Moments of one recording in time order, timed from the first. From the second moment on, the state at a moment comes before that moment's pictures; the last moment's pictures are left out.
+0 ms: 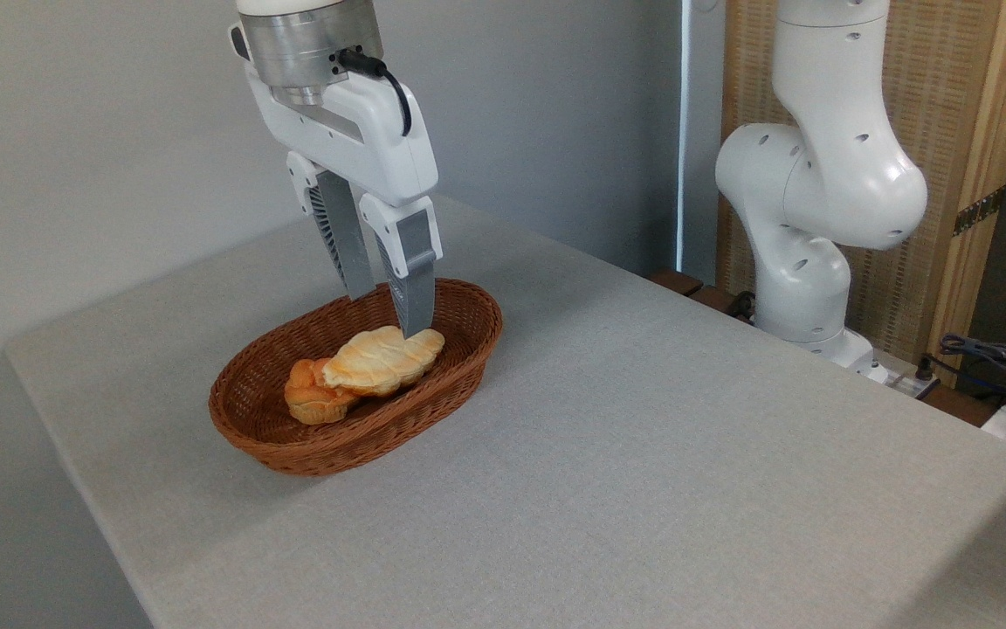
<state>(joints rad) -0.04 0.02 -0.04 -1.59 -0.03 1.58 0.72</state>
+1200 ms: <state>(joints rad) -0.07 0.02 -0.05 -1.64 -0.07 1.67 0.71</state>
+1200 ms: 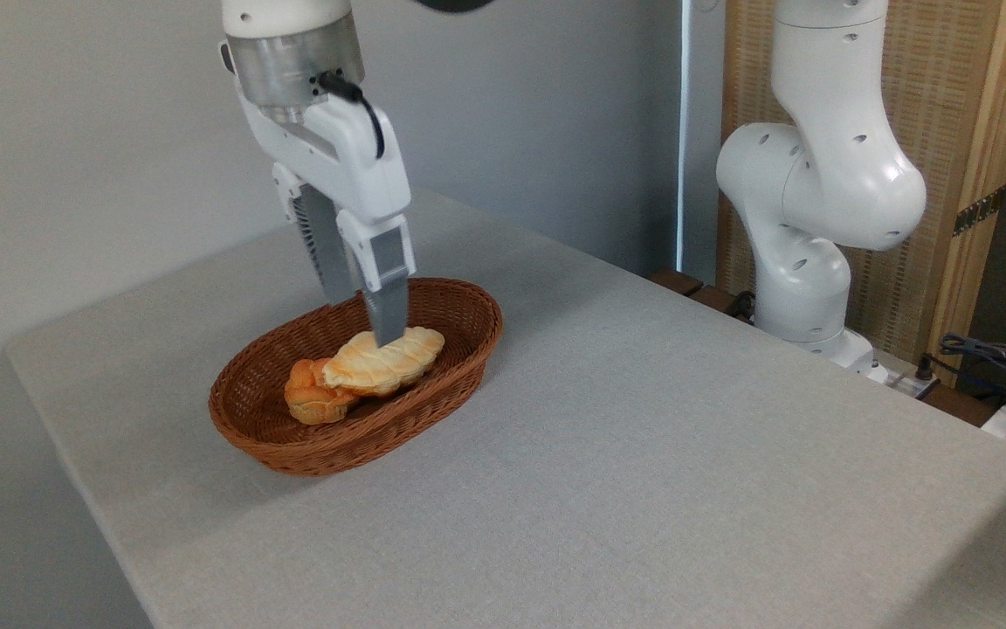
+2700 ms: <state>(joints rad) -0.28 -0.14 -0.06 -2.27 -0.21 2.28 0.61</state>
